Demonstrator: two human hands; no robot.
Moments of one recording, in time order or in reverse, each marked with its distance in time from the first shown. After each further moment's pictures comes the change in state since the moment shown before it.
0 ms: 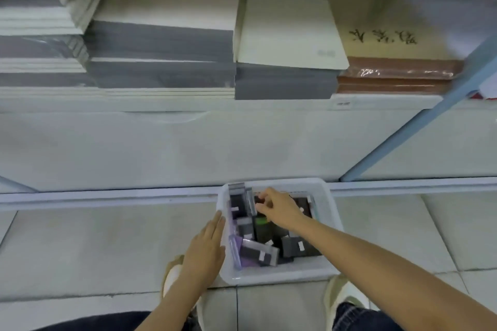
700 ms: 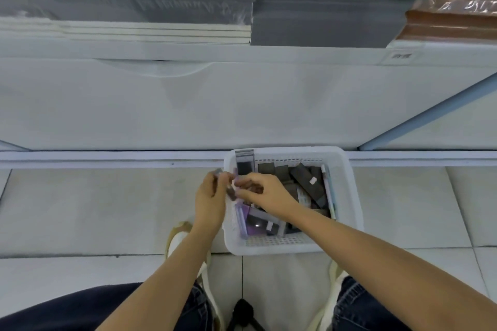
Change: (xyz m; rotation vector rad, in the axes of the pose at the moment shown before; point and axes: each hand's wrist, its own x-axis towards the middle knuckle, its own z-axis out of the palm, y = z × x) left_hand 0.038 0.013 -0.007 -1.009 0.363 -0.321; right_hand 0.006 -0.006 0.055 0.405 -0.122 -0.235
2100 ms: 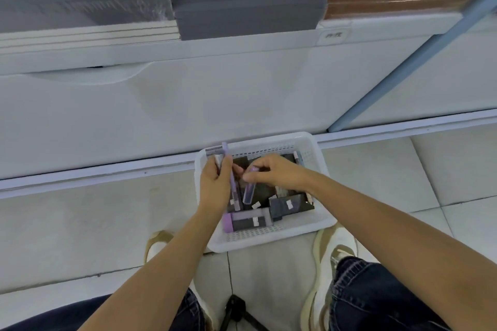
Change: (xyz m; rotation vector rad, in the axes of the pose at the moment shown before) left_hand -0.002 0.040 0.053 -0.164 -0.144 0.015; right_hand -0.026 -0.009 -0.083 -0.047 -0.163 0.119
